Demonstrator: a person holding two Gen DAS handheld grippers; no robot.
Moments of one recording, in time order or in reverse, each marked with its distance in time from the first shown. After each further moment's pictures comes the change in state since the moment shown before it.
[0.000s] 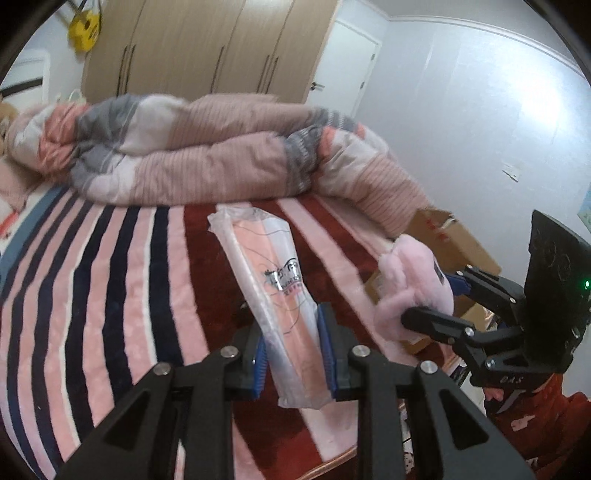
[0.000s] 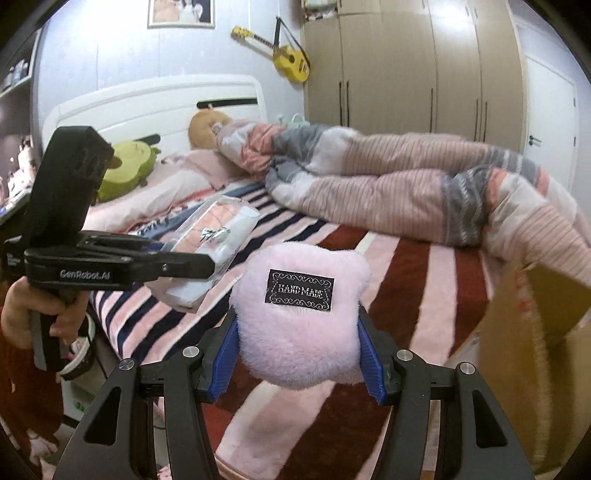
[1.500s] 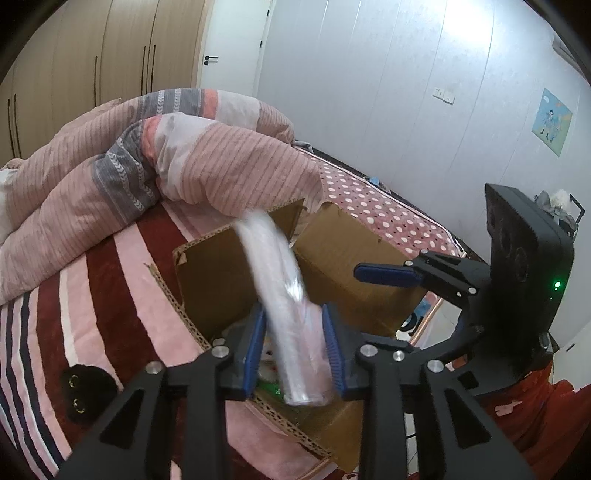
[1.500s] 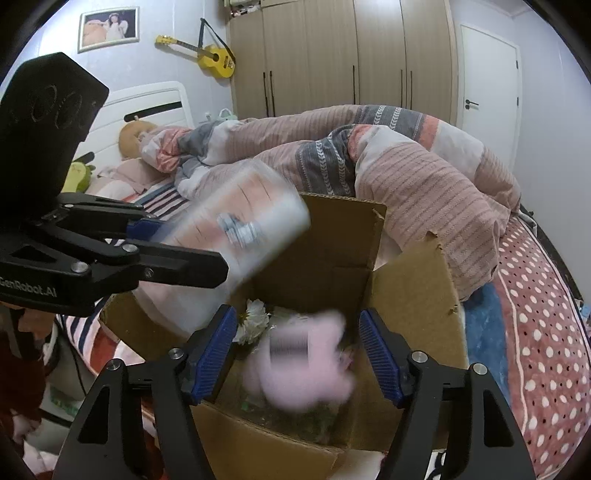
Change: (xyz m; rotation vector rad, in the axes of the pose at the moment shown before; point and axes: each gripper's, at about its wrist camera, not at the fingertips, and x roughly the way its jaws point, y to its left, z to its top) left arm 0.142 -0.224 0.060 0.280 0.160 -0.184; right arm -0.107 -0.188 -0.054 0.146 0.038 -0.177
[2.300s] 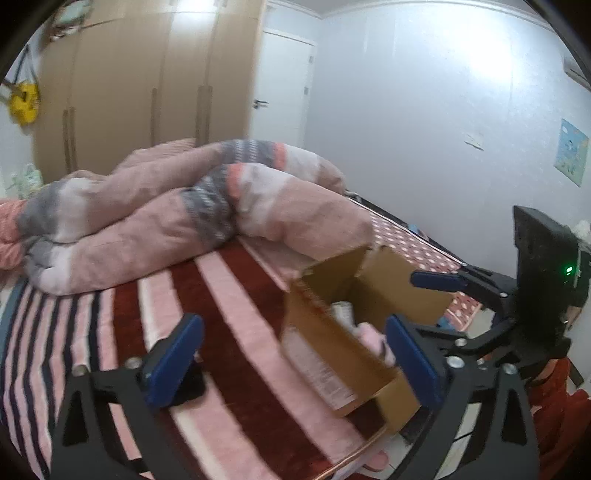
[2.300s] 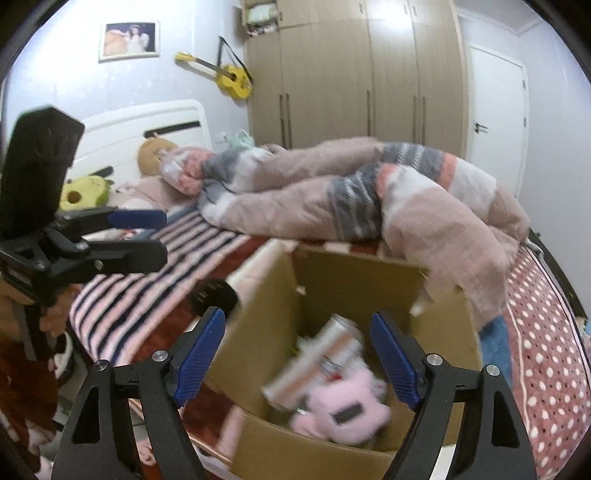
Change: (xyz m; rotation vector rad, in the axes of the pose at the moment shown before) left arm -0.120 0.051 -0.036 -0.073 -0.210 0.181; right arm -0.034 0.047 0.027 -0.026 -0.078 0.021
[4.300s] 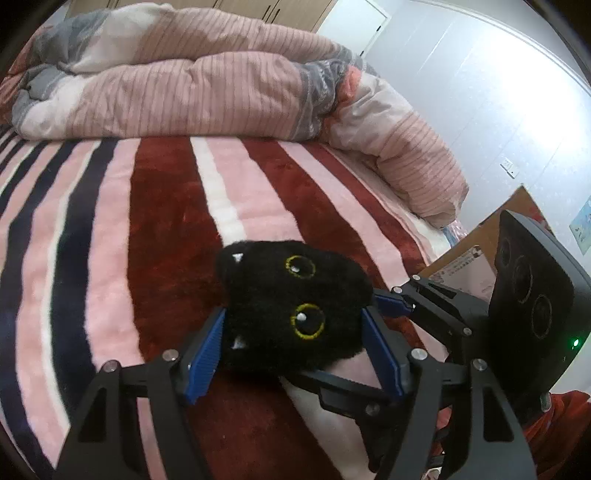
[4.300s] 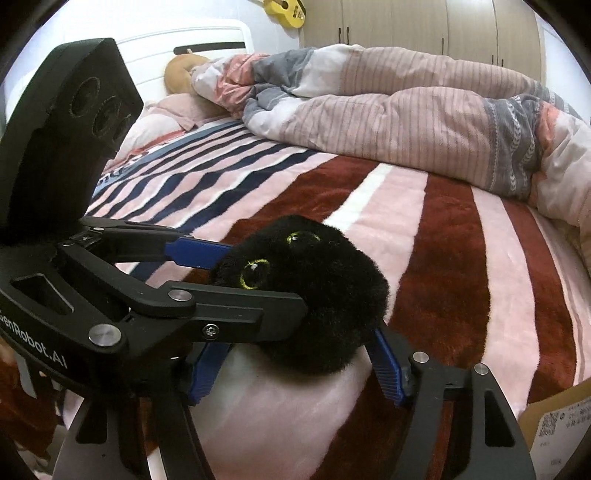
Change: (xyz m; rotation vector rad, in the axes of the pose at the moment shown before) left arm 0.129 0.188 -0.123 -0.299 0.203 -0.134; right arm 0.280 0.145 -0.032 -0.118 0.215 0.144
